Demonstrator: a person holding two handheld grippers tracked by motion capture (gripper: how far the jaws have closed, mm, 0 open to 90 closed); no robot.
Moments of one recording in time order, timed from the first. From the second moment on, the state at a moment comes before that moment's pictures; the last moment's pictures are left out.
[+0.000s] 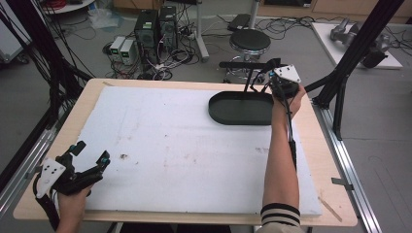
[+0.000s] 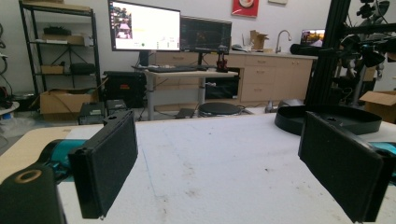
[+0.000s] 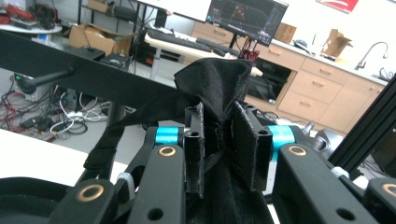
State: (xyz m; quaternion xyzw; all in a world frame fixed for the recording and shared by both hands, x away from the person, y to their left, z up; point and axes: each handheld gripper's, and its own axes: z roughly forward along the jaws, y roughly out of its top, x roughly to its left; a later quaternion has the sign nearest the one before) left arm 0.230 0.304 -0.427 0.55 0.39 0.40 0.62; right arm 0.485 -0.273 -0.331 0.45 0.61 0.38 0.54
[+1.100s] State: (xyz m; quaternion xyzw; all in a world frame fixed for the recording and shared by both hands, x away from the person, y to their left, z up) left arm 0.231 0.307 -0.428 0.55 0.40 0.40 0.62; right arm 0.498 -0.259 -0.314 0.44 0.61 0.37 0.55
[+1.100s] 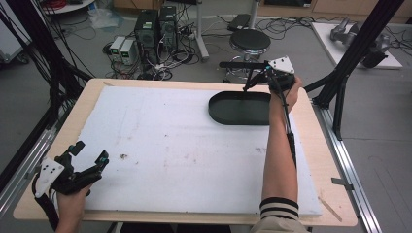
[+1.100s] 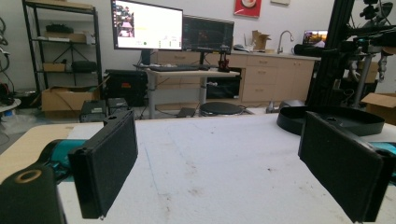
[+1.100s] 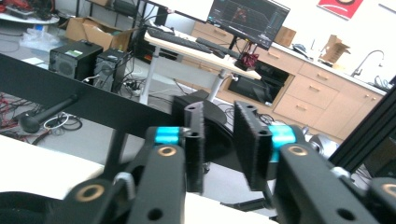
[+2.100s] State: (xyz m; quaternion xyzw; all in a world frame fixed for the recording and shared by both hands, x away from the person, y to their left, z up) left arm 0.232 0.305 -0.418 0.54 0.39 0.40 0.63; right arm 0.277 -0.309 -0.267 0.40 0.45 0.70 0.38
